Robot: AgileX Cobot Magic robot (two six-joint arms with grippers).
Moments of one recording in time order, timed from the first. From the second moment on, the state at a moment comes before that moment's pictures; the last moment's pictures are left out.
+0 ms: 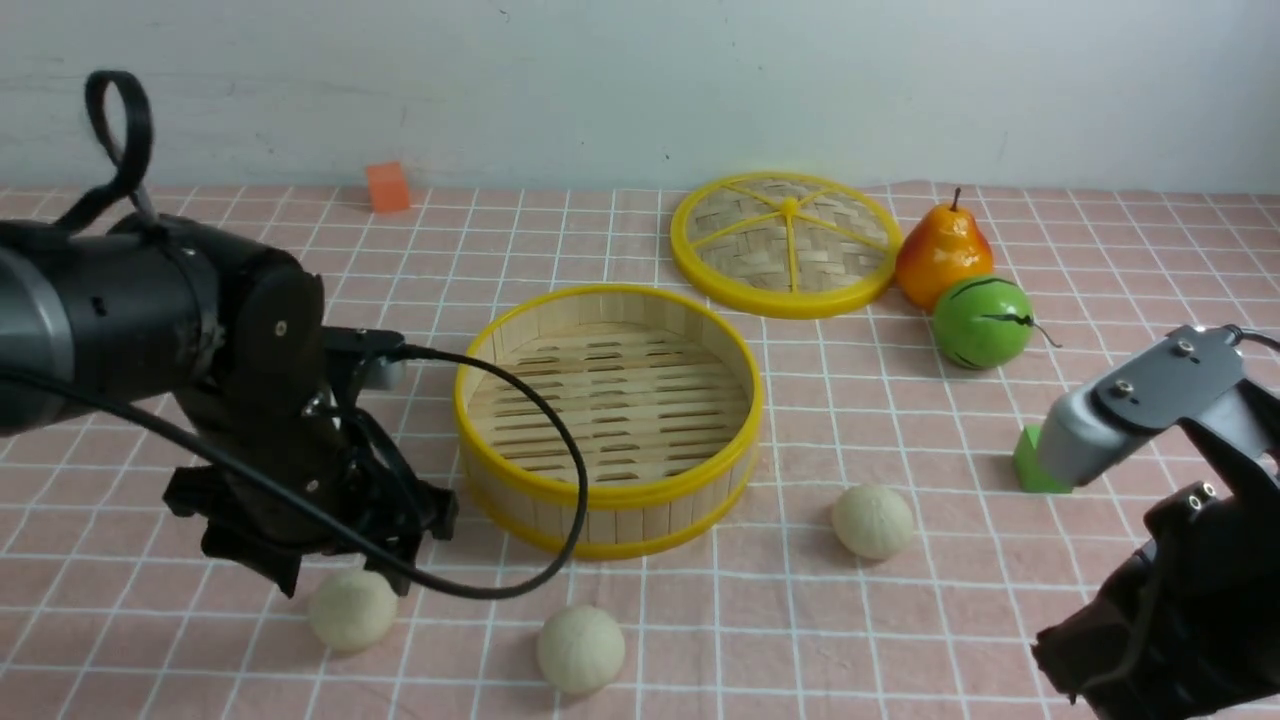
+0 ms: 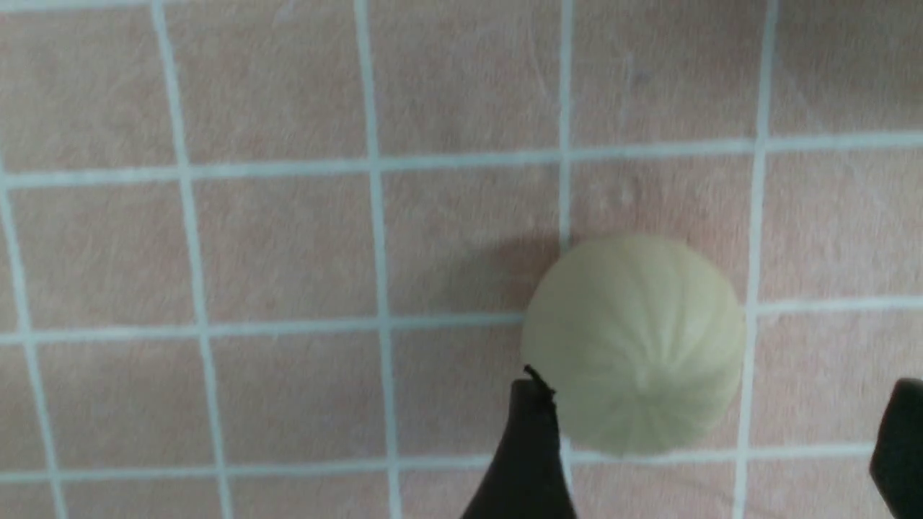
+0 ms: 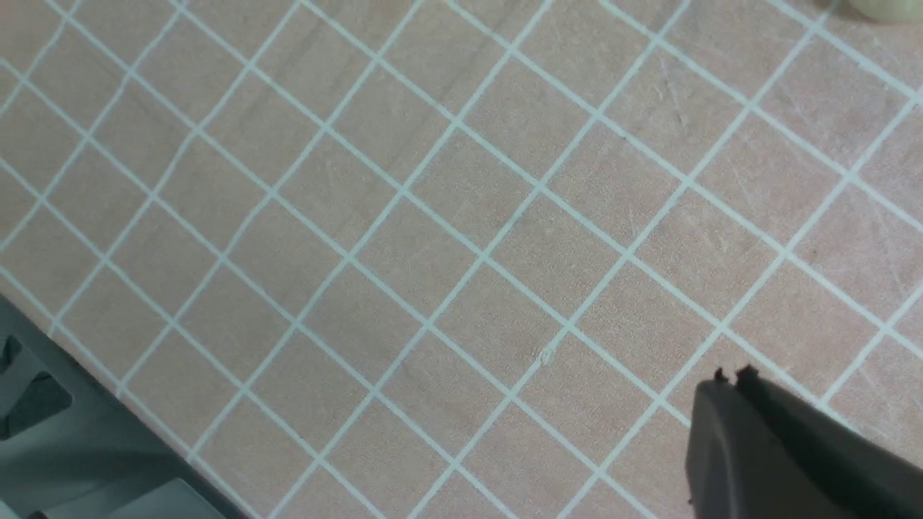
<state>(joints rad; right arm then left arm) 0.39 1.11 -0.87 0.36 0.96 -0.31 -0.34 1.69 -1.11 0.08 0.83 -0.32</state>
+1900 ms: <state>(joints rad) 0.39 1.11 -0.87 0.33 0.85 -0.32 -0.44 2.19 -1.90 0.06 0.99 -0.20</state>
